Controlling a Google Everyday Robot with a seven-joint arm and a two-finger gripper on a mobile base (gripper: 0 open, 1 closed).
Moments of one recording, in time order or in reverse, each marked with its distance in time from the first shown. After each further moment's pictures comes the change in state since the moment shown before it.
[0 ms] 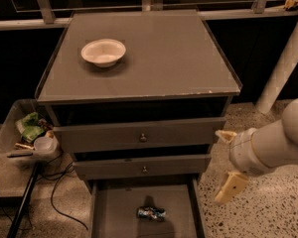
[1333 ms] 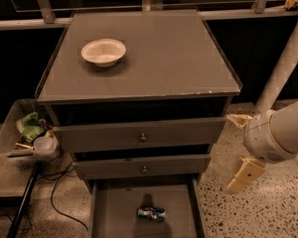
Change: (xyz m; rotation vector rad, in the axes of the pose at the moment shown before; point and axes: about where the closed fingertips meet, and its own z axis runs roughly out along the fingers) arm -0.015 -0.014 -0.052 0.053 0.009 -0.013
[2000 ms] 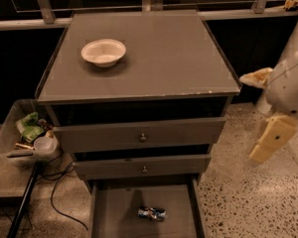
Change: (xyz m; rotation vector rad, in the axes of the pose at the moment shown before) arm -0.057 -0.023 -0.104 -0.016 0.057 -0.055
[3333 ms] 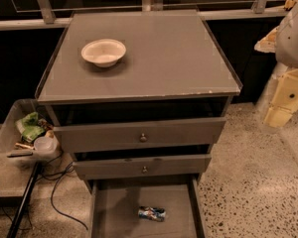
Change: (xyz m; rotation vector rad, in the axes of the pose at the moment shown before) arm -0.010 -0.035 -0.054 0.036 0.209 0.015
